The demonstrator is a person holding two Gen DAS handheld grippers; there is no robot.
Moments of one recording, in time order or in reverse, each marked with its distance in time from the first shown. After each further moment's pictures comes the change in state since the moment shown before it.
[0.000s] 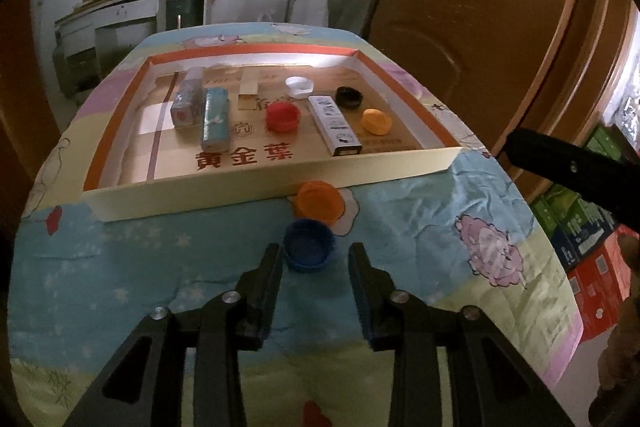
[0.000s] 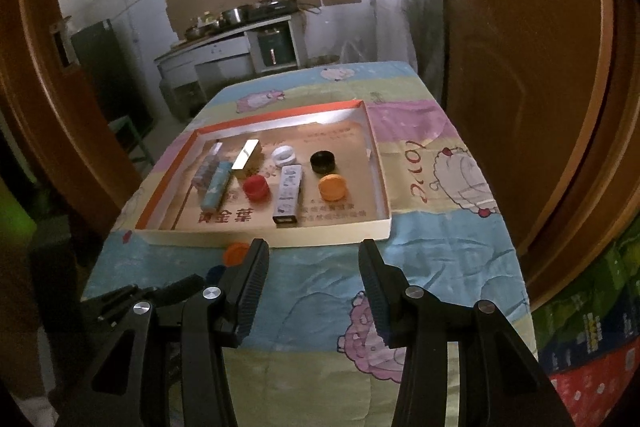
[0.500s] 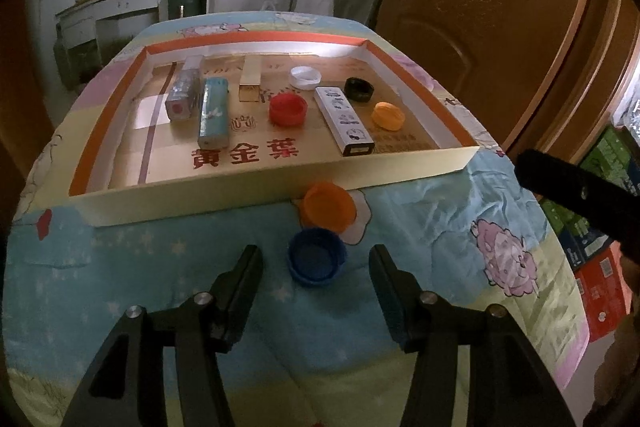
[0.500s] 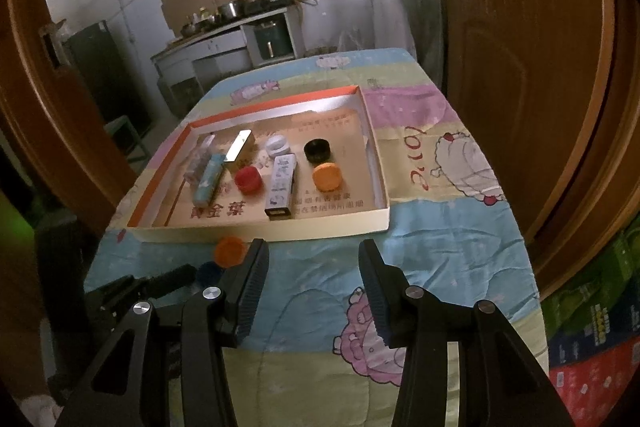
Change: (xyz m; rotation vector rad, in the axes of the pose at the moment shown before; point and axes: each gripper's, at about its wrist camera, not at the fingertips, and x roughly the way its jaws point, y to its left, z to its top) left arm 0.018 0.004 0.009 -0.011 0.035 0.026; right arm 0.015 -0.008 -0.003 0.025 0.032 0.010
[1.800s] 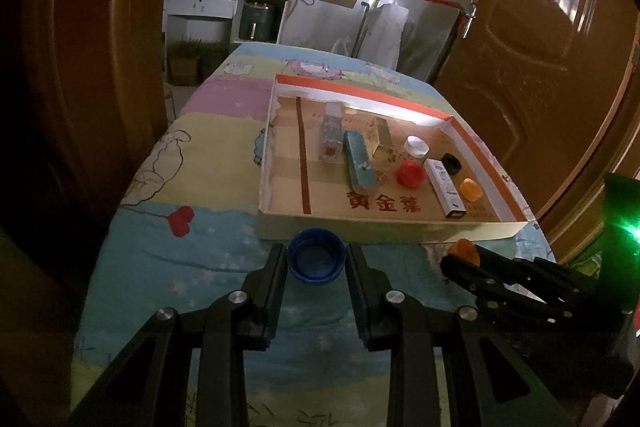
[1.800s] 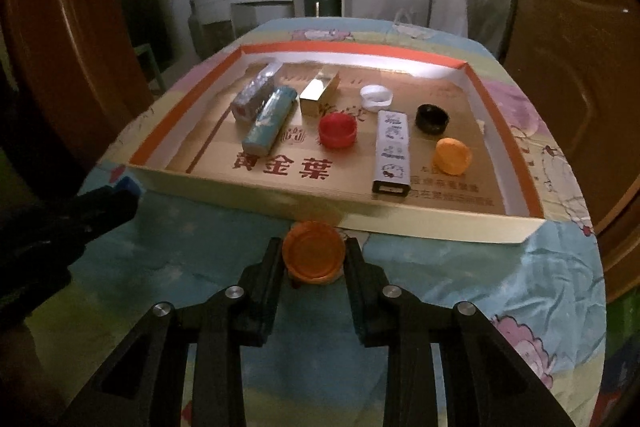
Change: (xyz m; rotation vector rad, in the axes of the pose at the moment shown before) left arm -0.060 0.090 -0.004 -0.196 -0.148 0.086; right arm 0.088 0.089 -0.015 -0.227 0.103 0.007
